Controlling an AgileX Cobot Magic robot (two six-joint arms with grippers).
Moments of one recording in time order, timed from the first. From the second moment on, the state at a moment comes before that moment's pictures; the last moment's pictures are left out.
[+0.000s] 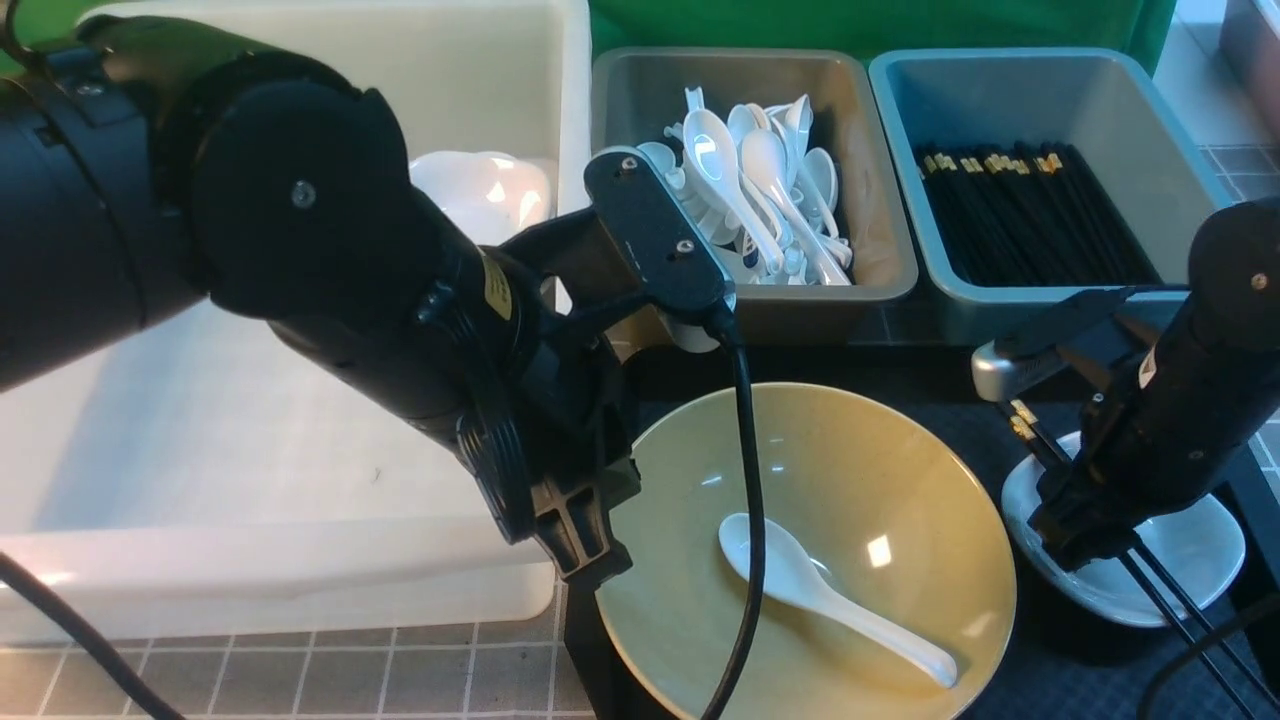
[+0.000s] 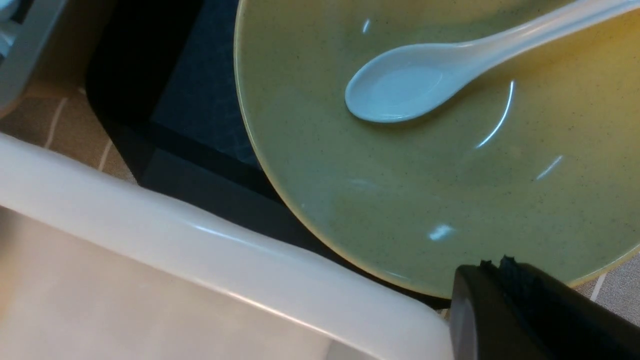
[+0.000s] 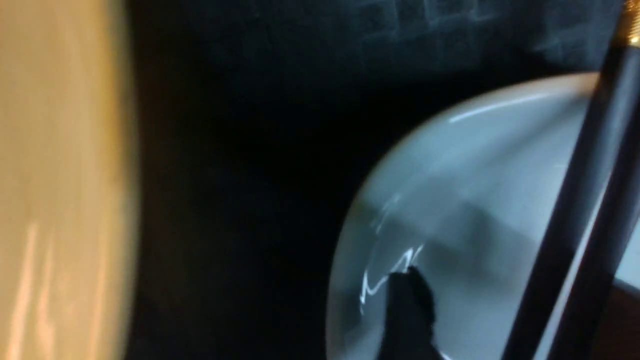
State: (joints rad) right arm 0.22 1.69 -1.01 -0.02 0.72 -0.22; left arm -0.70 1.41 -1.19 -0.15 0.98 0.54
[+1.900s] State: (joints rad) right arm 0.07 2.09 -2.08 -0.02 1.07 -0.09; left arm -0.62 1.62 -1.70 0.00 1.06 0.37
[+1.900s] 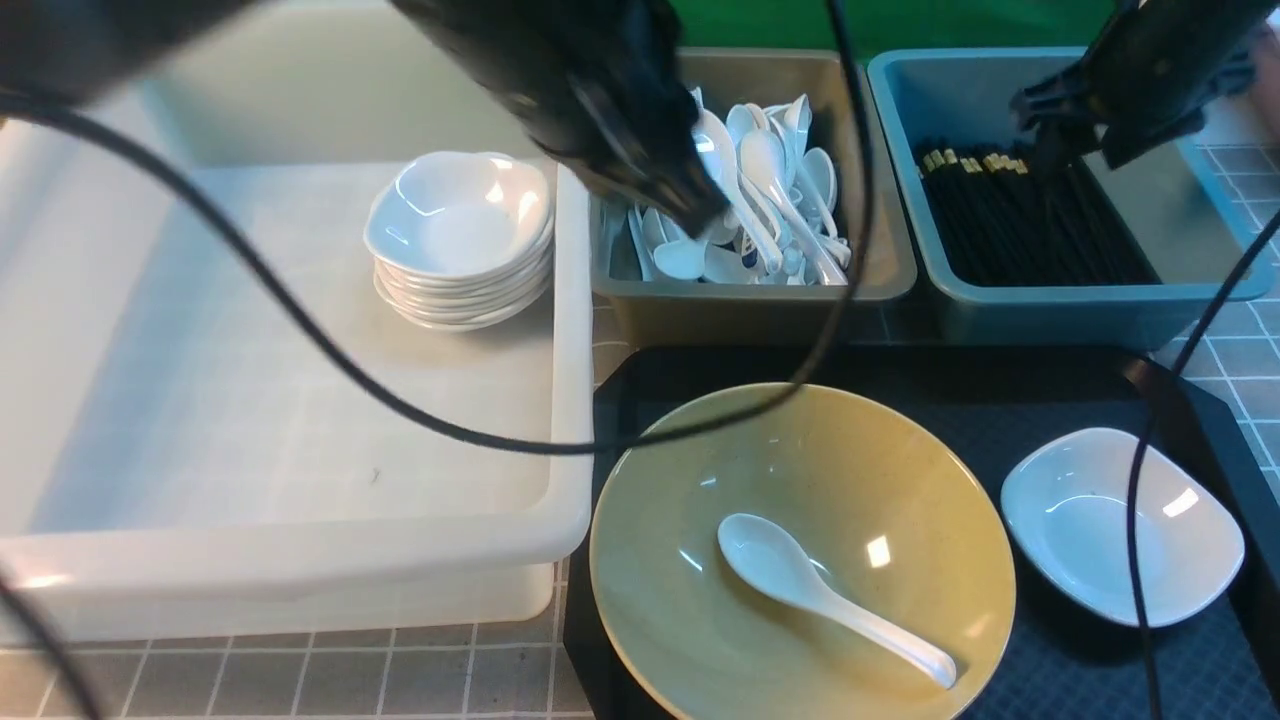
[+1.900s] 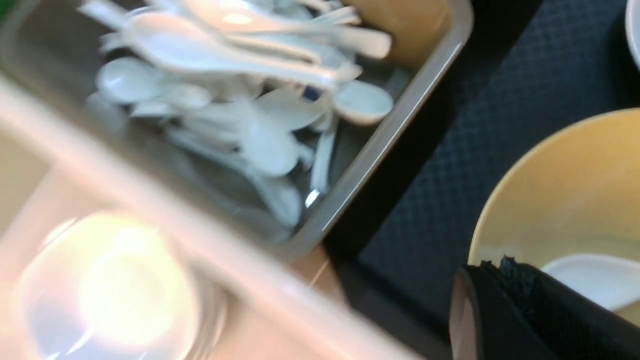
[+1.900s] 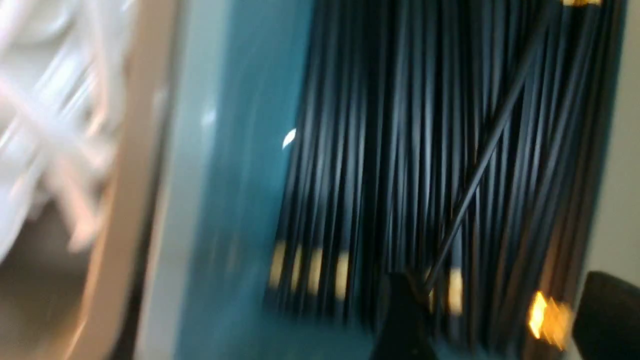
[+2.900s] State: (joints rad) right arm 0.58 1.79 -1.30 0.10 1.12 -0.32; left arm -0.59 1.22 -1.01 -0.12 0.72 0.40
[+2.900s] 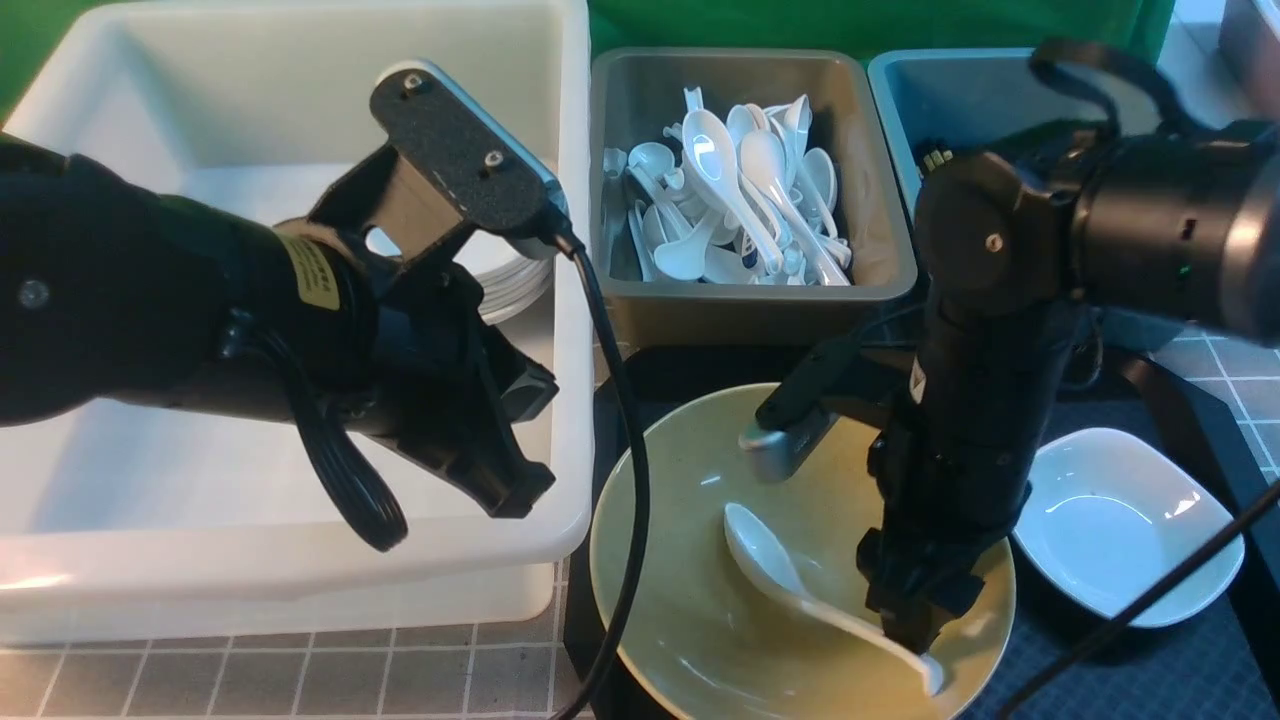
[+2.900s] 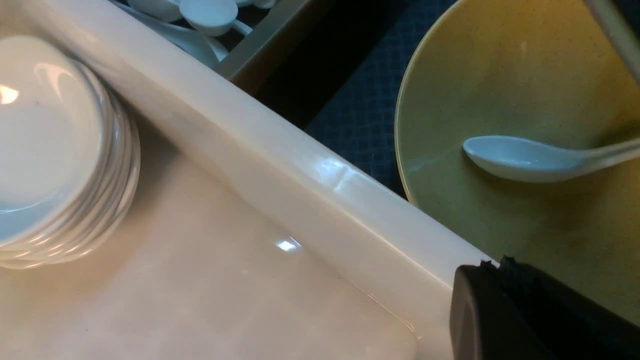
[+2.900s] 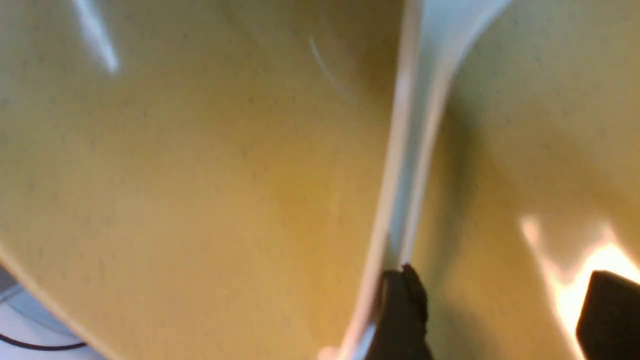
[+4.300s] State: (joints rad) right arm 0.72 1.87 -1.29 0.15 1.00 -0.28; left arm -0.59 1.23 -1.01 -0.13 0.72 0.40
